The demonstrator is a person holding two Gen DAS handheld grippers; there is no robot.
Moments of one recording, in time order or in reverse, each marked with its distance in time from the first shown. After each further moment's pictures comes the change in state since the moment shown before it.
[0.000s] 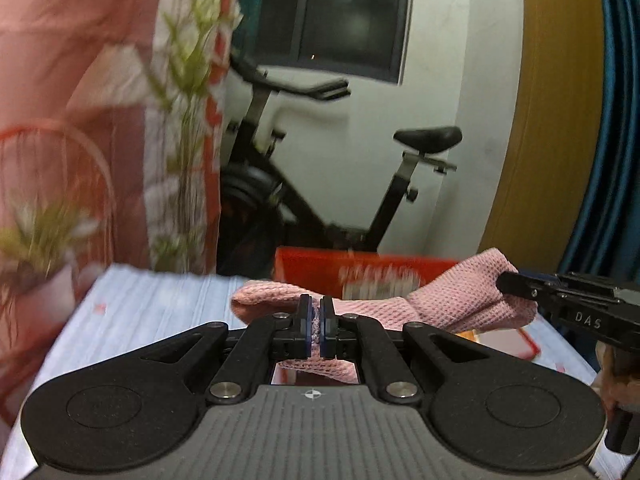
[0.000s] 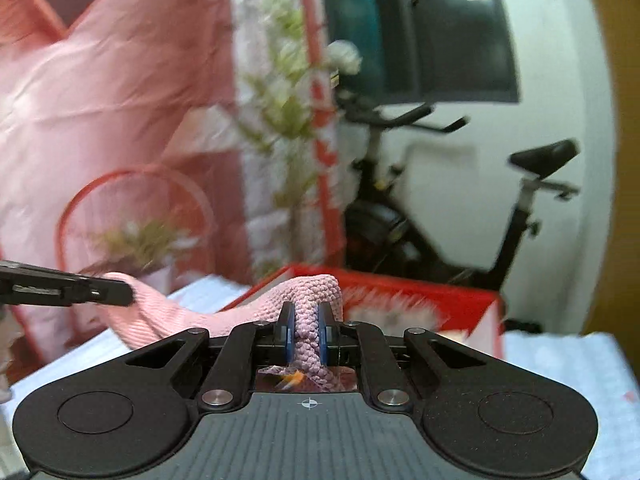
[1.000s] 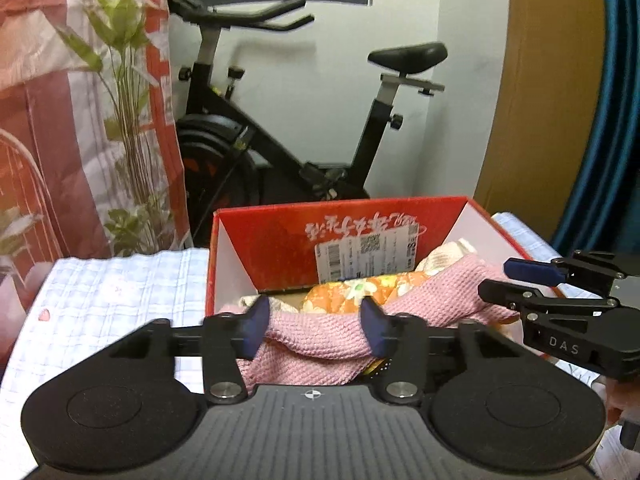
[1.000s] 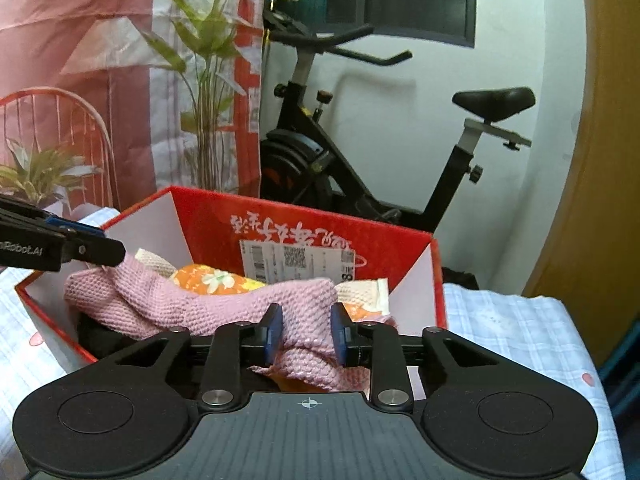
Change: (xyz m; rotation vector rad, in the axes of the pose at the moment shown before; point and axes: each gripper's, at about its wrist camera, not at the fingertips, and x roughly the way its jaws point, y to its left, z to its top) left arm 0.116 -0.030 -0.009 0.107 0.200 -0.042; right arm 0.092 -0.032 -0.040 -0.042 0.212 -0.225
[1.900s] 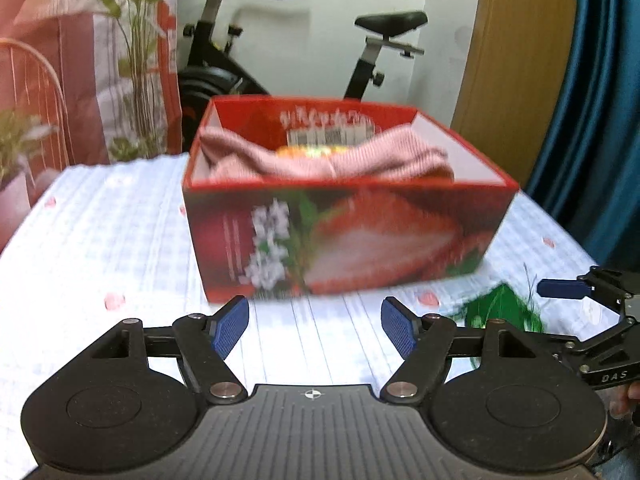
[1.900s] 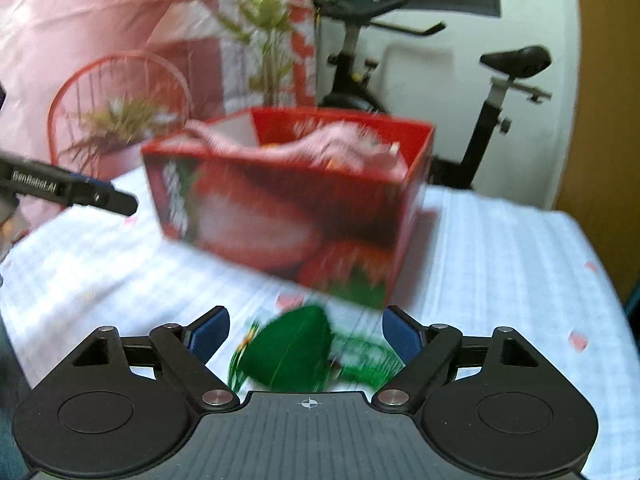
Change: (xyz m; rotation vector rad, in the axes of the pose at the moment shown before) left arm -0.065 -0.035 -0.121 -0.053 0.092 -0.033; right arm -0.123 -0.033 -0.132 -0.017 0.087 0.207
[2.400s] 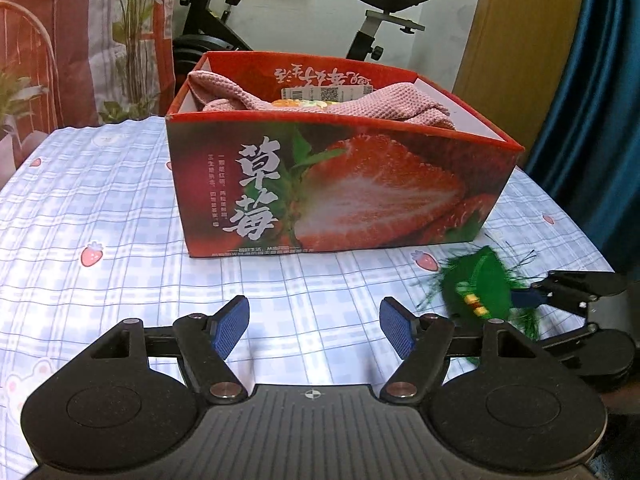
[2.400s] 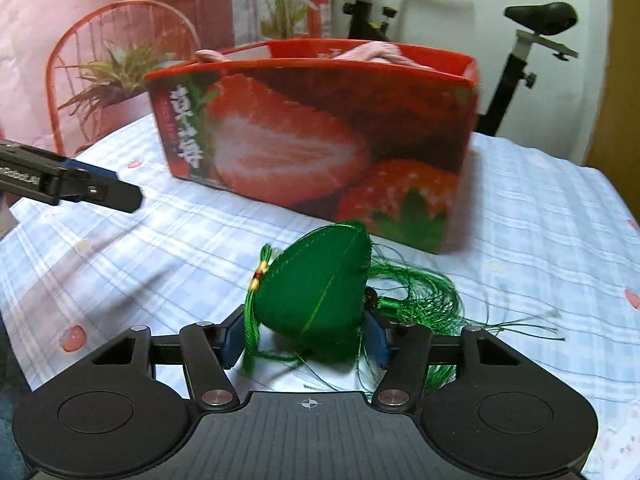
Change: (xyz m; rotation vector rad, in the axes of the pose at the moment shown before) left arm 0.019 0.003 -0.022 -0.035 0.056 -0.036; right arm 0.045 0.027 -0.016 -0.007 0.130 0.036
